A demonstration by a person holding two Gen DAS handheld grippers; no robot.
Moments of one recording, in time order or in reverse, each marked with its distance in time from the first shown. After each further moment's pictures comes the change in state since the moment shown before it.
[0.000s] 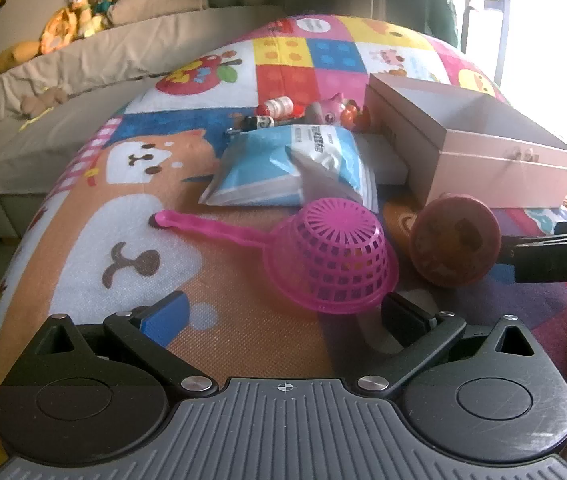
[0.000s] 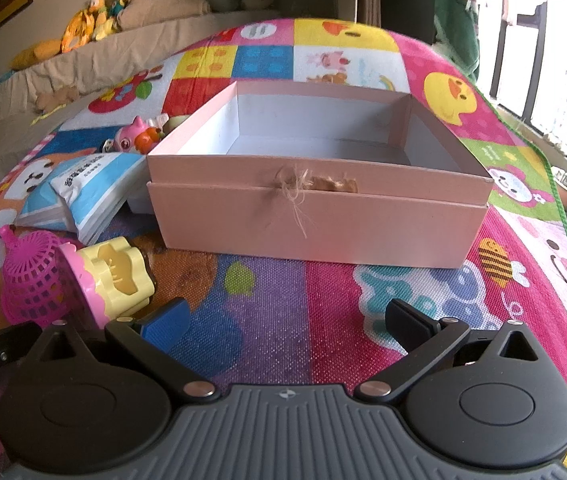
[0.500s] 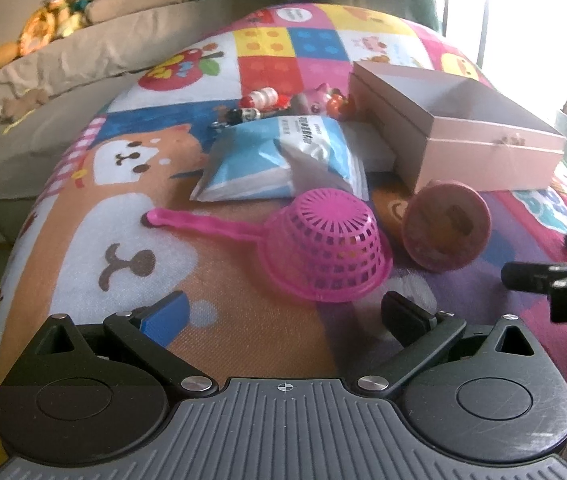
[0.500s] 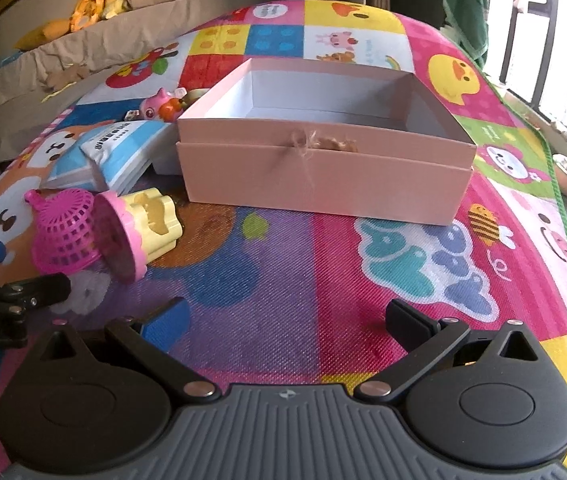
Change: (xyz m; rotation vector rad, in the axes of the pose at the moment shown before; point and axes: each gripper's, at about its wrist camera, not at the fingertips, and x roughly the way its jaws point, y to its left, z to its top) left arm 0.000 0.007 0.001 0.061 0.037 -0.057; right arm -0.030 0.000 -0.018 -0.018 0.055 0.042
